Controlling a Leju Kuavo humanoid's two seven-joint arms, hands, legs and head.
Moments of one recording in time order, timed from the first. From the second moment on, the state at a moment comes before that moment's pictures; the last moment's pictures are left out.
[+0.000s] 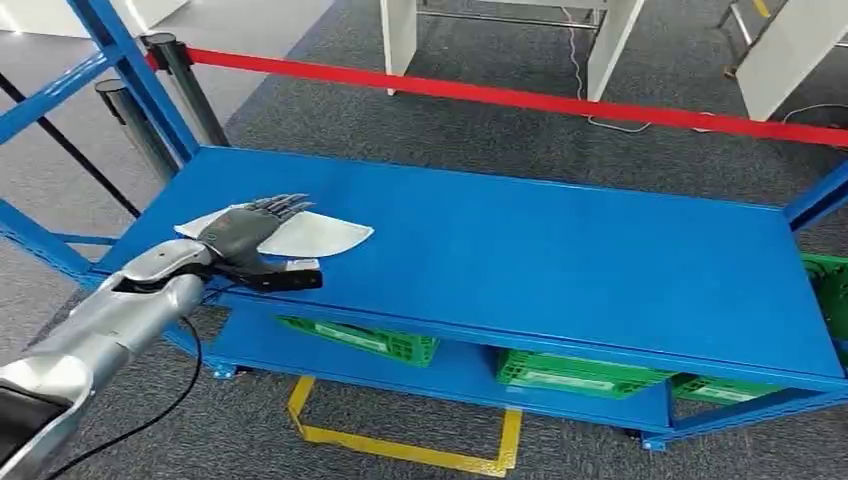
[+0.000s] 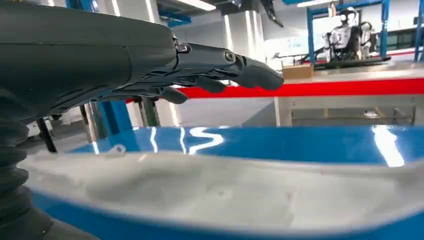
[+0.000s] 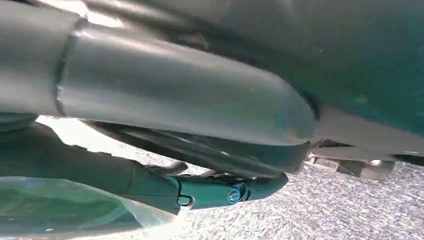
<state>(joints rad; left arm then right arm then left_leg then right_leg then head) -0.77 0.15 -0.53 -0.62 -0.84 0.15 -0.37 -0.03 0.20 -0.36 -0.19 0.73 0.09 0.05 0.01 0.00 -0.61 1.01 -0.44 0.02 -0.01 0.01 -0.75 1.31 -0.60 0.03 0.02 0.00</state>
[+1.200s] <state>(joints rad) -0.78 0.16 -0.62 -0.46 -1.19 0.47 -0.07 -0.03 0.20 -0.35 -0.19 0.76 0.06 0.07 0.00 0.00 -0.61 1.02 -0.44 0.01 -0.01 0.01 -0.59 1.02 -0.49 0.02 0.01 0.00</state>
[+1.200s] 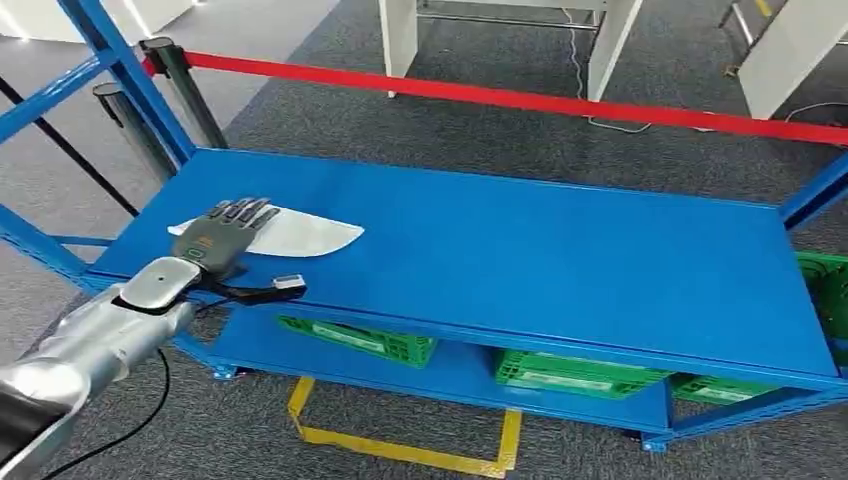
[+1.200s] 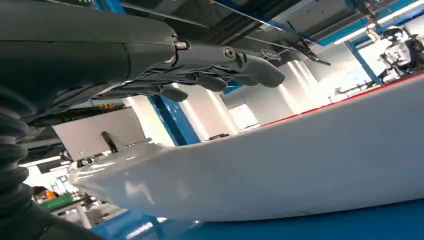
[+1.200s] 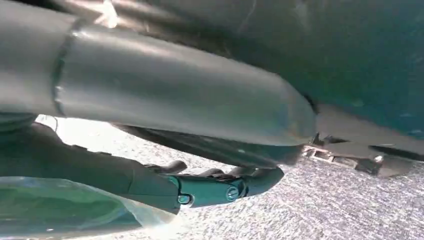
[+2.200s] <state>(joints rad) -0.80 0.14 -0.62 -0.44 -1.26 0.44 -0.03 -0.03 0.20 -0.35 -0.19 0.75 0.05 0.07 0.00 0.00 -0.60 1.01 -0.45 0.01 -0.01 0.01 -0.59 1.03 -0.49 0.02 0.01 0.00</state>
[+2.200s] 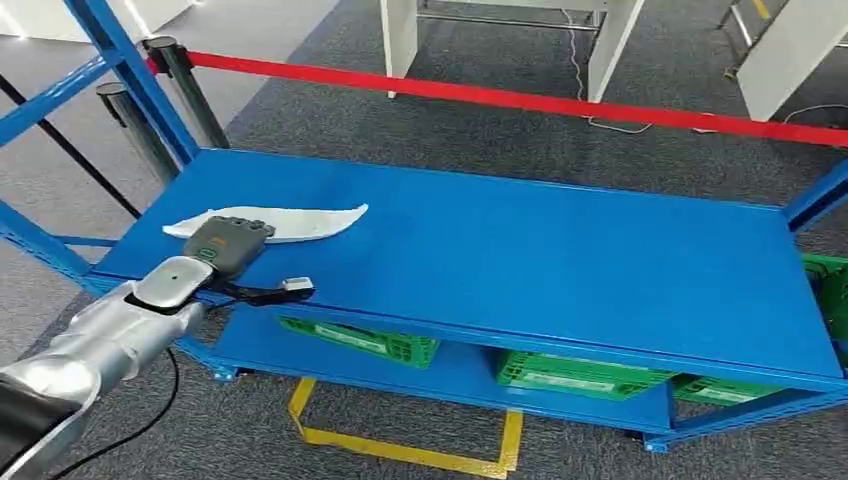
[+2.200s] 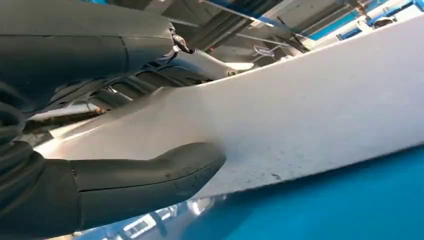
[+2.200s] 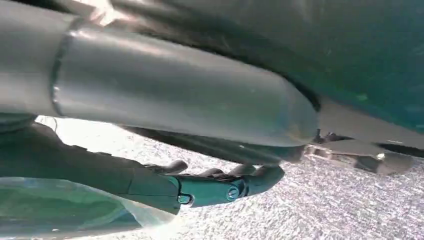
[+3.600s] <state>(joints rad) -0.20 -0.13 -0.26 -1.45 -0.13 0.29 -0.57 -0.02 0.22 -0.38 -0.19 0.72 -0.03 0.11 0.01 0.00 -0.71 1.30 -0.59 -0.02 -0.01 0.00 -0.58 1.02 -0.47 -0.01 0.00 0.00</state>
